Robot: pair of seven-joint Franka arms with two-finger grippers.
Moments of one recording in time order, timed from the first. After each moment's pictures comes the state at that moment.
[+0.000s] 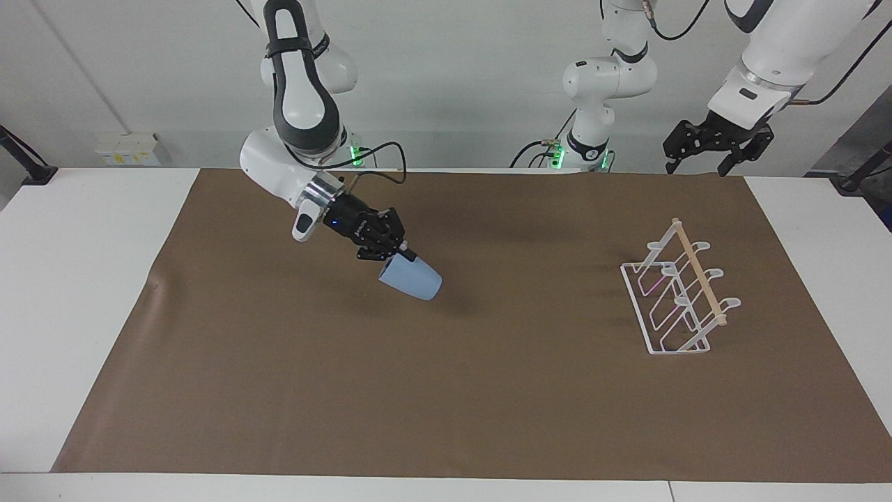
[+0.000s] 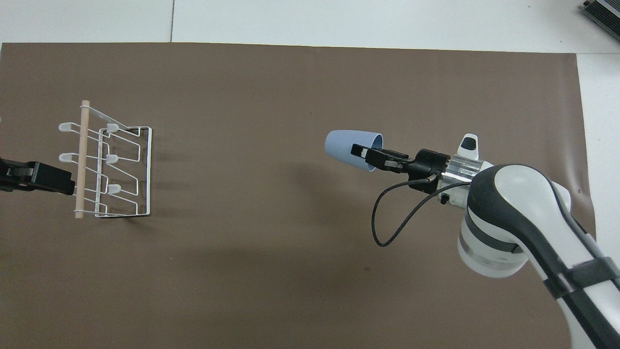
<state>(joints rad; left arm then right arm) 0.07 -0.10 -0.15 -1.63 -0.02 1.43 0.03 0.01 0.02 0.31 -2.16 1.63 2.39 -0.87</state>
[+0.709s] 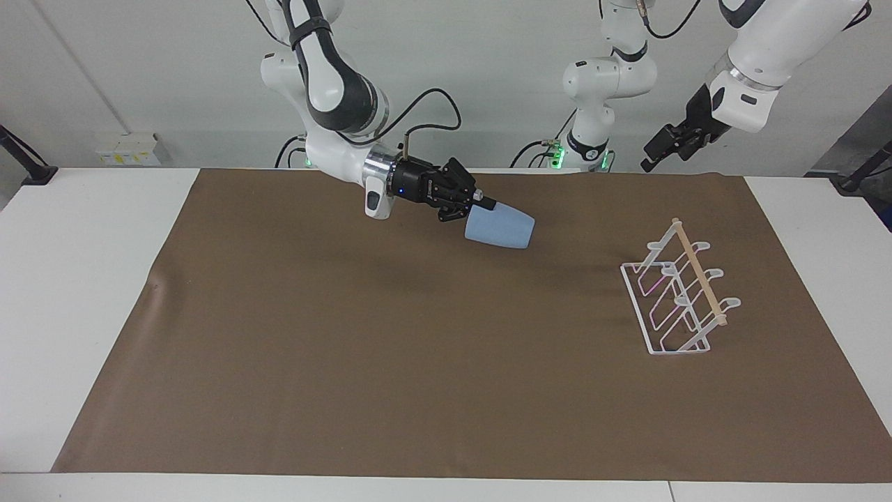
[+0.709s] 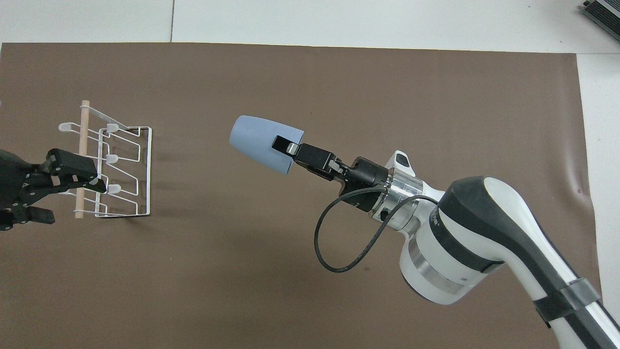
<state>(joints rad) 0.07 -0.13 -0.15 -1.67 -0.25 1.44 -0.64 0.01 0.01 0.50 -2.09 2.30 2.29 -0.90</state>
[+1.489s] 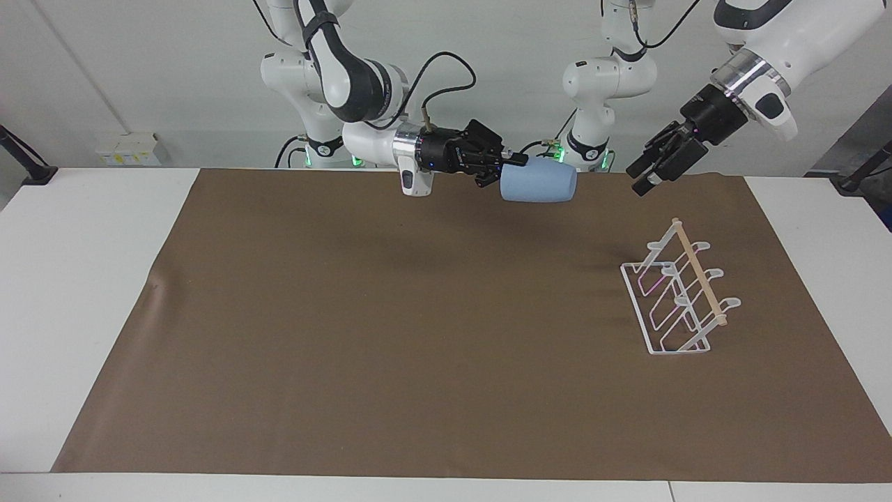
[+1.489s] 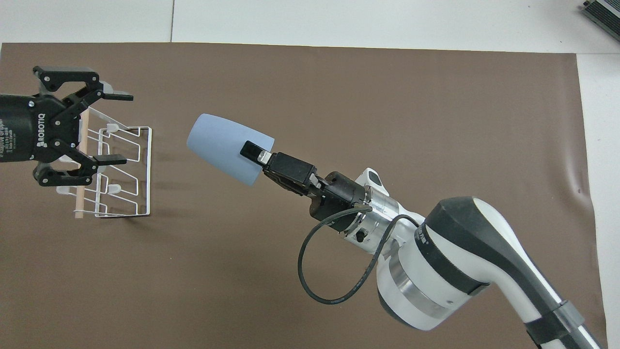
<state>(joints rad) 0.07 -0.13 -0.14 -1.75 -0.73 1.85 -1.01 0.01 -0.02 0.57 -2.09 2.51 2.25 -0.95</state>
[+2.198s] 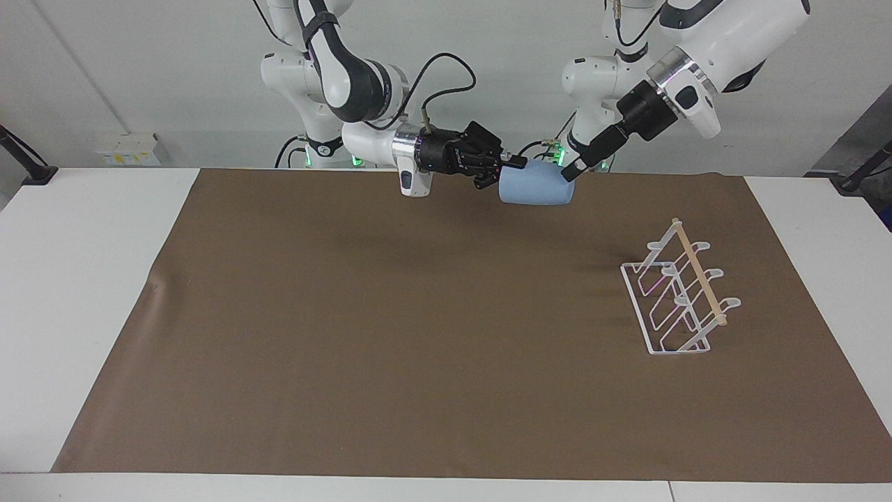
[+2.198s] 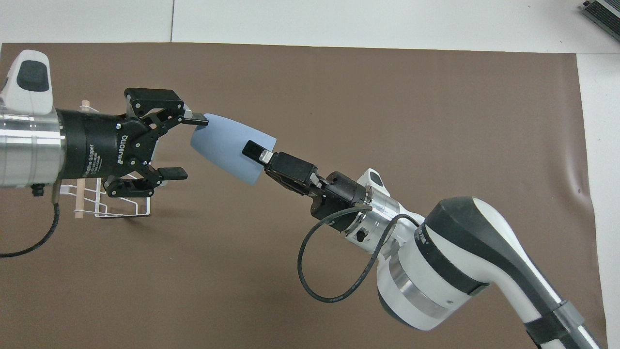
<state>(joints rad) -0.09 -0.13 -0.16 -1.79 -0.72 1.92 -0.88 0.01 -0.02 0.57 -2.09 2.51 2.27 -0.95</state>
